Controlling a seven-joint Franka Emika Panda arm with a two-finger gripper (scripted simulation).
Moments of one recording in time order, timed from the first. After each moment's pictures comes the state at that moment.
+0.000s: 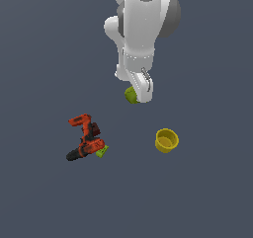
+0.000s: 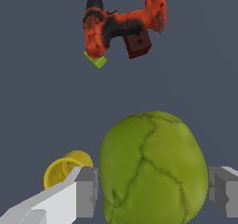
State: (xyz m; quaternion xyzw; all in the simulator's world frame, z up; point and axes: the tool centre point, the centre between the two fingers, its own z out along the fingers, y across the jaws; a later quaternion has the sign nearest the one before) arm -0.064 0.035 0.268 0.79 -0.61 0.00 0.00
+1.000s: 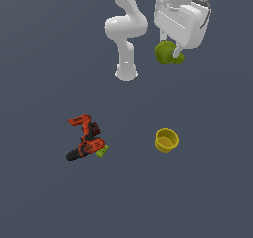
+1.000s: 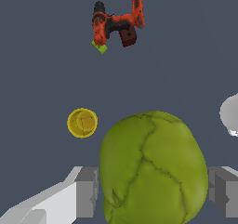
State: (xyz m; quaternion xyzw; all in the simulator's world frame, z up) arm -0.103 0.133 0.416 0.79 -0.61 0.00 0.00
